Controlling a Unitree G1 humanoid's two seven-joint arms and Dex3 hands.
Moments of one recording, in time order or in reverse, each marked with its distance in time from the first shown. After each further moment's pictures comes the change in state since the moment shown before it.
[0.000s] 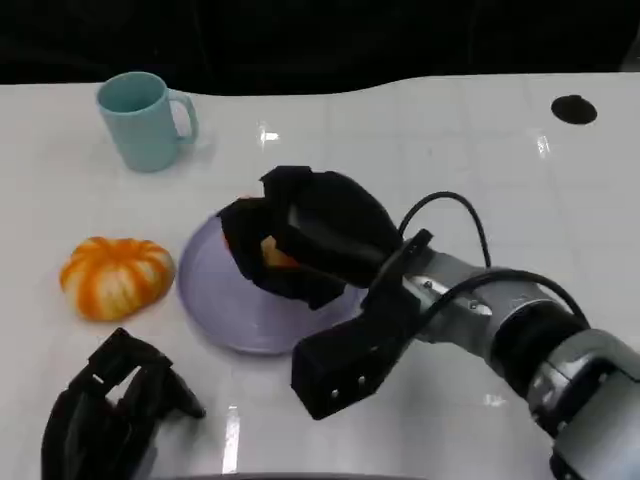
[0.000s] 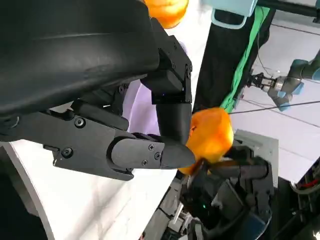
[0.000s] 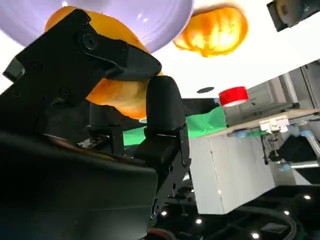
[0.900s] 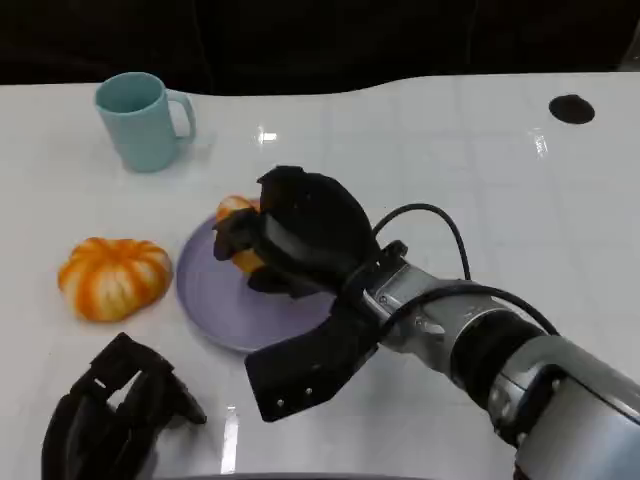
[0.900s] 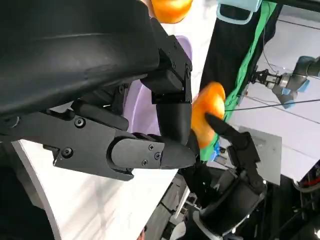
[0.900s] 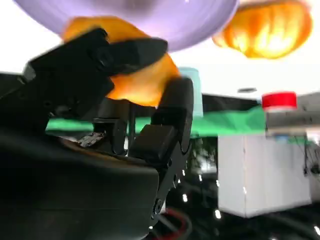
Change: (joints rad) left arm 0.024 0.000 -0.006 -0.039 -0.003 0.037 0.000; right arm -0.027 0.094 0.077 0.072 -0.051 0.261 -0.035
